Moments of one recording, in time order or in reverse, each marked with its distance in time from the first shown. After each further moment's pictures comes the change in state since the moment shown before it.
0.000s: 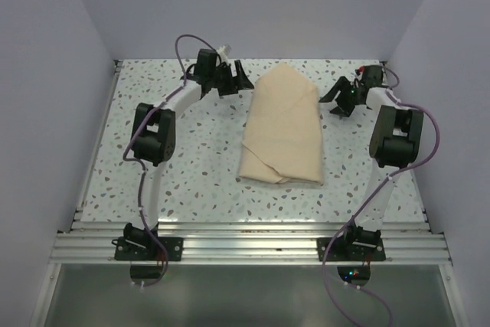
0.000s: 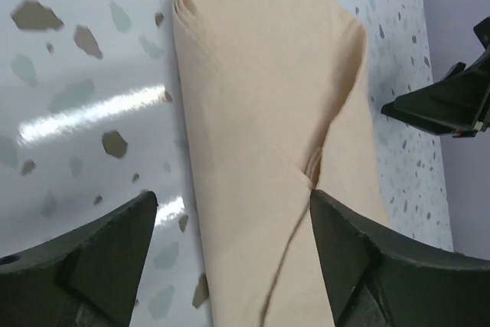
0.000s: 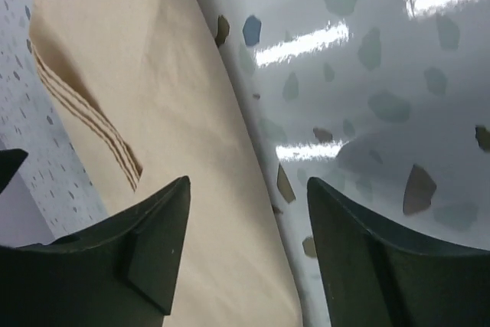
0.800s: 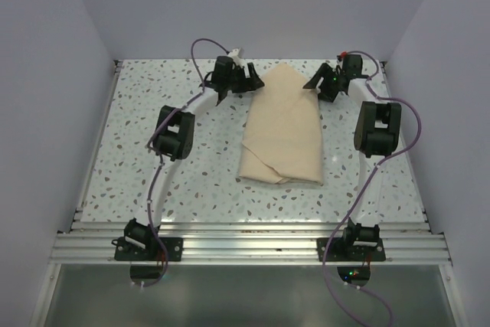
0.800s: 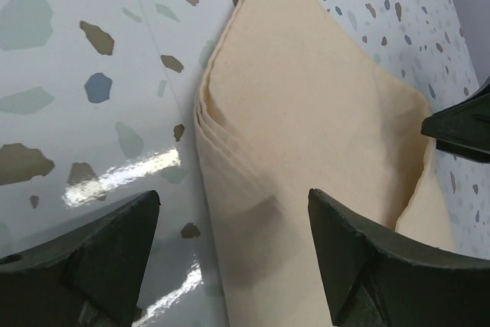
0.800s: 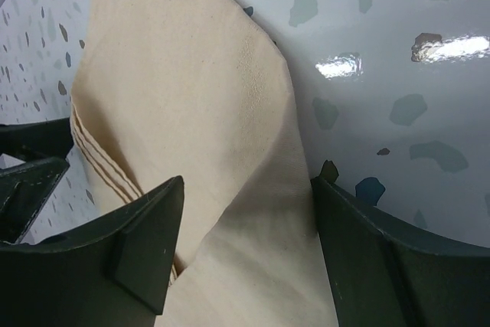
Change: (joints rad) left arm -0.040 0.350 0.340 0.198 -0.152 0.032; right arm 0.114 0.289 0.374 0.050 0.030 0.042
